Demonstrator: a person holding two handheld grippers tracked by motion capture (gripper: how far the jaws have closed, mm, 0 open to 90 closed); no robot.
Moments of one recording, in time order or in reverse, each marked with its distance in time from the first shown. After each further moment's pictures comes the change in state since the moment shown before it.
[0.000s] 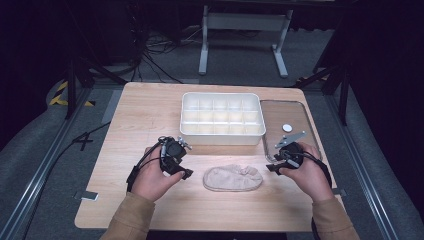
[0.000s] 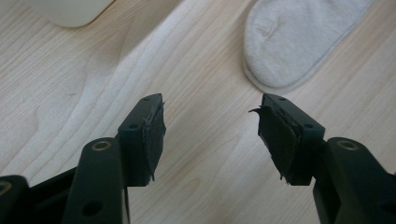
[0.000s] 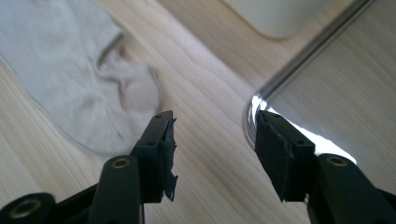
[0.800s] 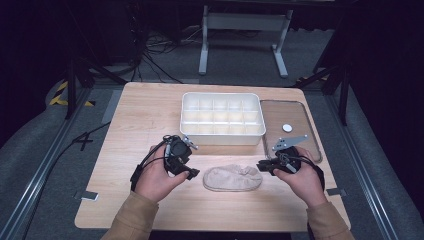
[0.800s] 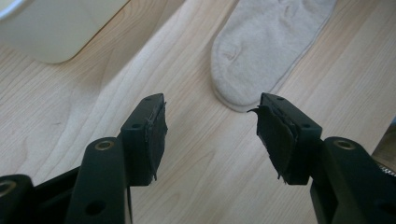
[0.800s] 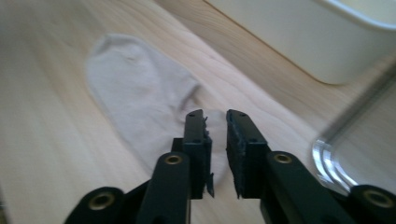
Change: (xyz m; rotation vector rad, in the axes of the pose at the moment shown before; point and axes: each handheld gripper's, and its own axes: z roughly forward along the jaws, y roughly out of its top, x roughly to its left) left arm -0.015 0.010 -0.010 -0.051 -0.040 0.057; right arm 0.030 0.009 -0.008 -0.153 0.208 0.023
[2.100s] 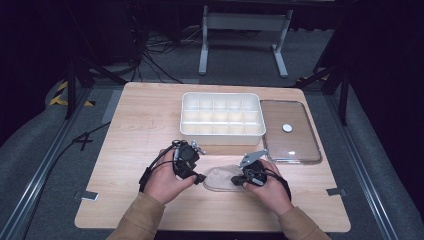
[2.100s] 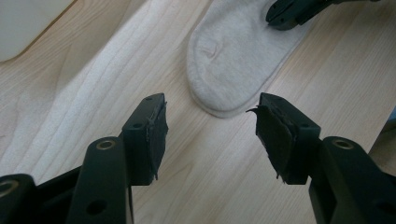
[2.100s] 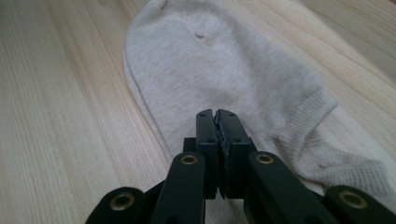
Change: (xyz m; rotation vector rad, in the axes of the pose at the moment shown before) left arm -0.008 0.003 0.028 0.035 -0.050 -0.009; right arm 0.039 -0.004 0.084 0.120 0.032 -0.107
